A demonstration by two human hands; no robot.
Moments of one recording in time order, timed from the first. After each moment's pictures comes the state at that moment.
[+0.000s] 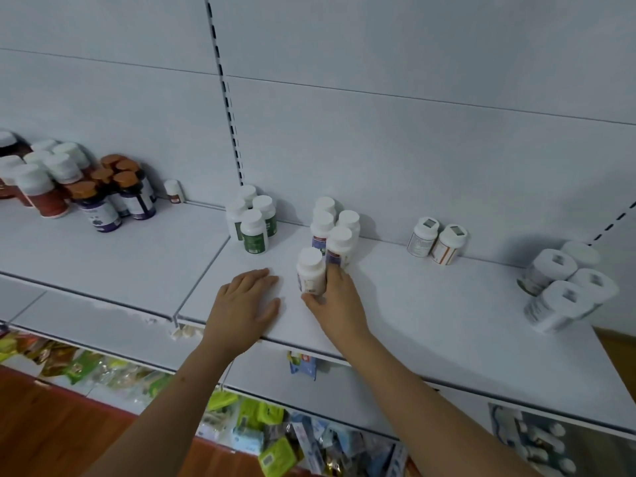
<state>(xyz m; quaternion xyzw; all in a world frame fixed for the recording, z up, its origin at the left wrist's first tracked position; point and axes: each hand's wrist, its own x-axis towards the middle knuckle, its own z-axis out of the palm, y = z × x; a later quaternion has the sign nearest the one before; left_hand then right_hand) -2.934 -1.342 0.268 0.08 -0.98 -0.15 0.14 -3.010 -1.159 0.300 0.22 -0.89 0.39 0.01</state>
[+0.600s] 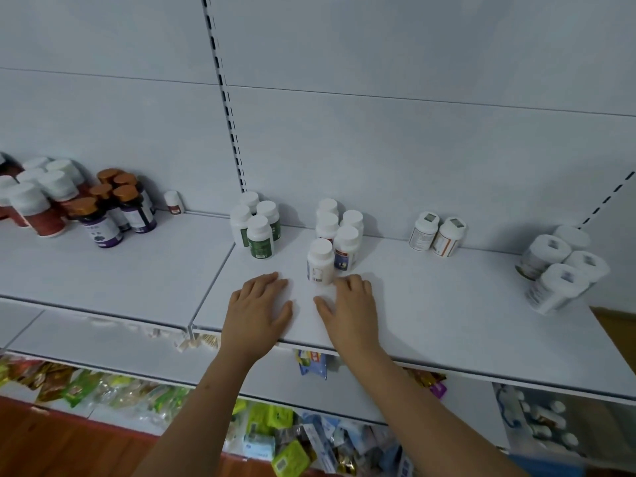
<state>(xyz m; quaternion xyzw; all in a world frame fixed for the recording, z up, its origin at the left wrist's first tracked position) -2.929 -1.345 0.272 0.08 -0.97 -0.16 0.14 -2.987 -1.166 0.287 0.15 -0.95 0.25 0.11</state>
